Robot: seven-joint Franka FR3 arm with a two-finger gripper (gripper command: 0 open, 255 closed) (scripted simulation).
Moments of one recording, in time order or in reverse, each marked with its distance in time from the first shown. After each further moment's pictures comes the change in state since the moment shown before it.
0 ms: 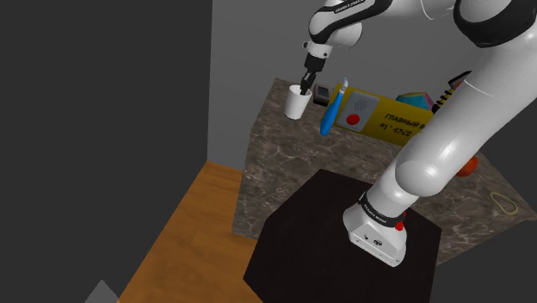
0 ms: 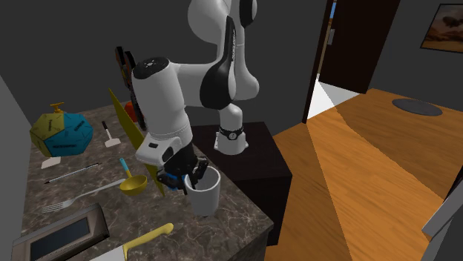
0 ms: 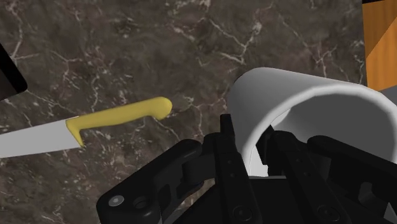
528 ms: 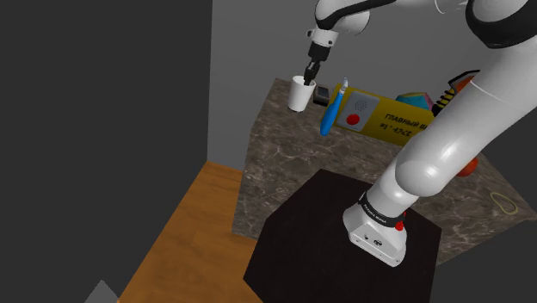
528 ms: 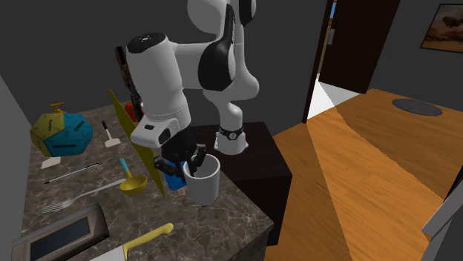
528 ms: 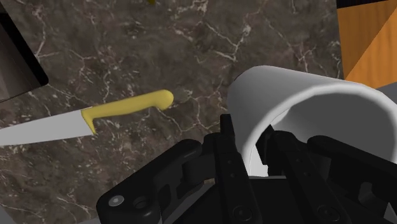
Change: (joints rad) arm 0.001 -0.052 0.003 0.056 -0.025 -0.103 0.024
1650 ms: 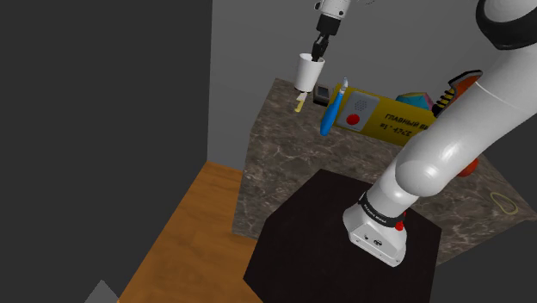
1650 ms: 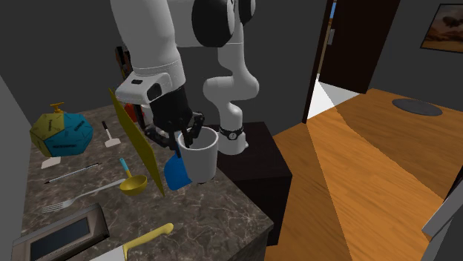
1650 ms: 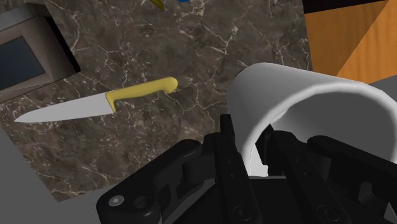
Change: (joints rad) arm 0.002 -0.043 0.006 0.188 -0.019 -0.226 0.026
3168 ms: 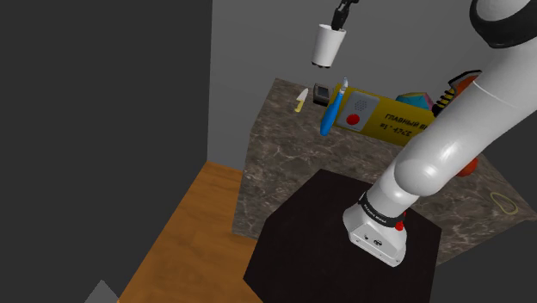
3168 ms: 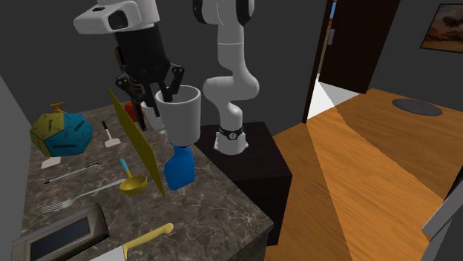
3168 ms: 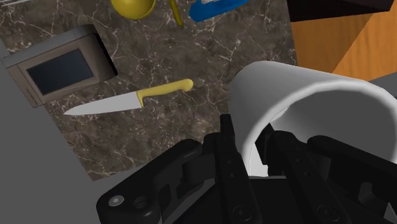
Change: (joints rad) arm -0.031 0.021 -0.040 0.293 -0.001 -0.278 -0.060
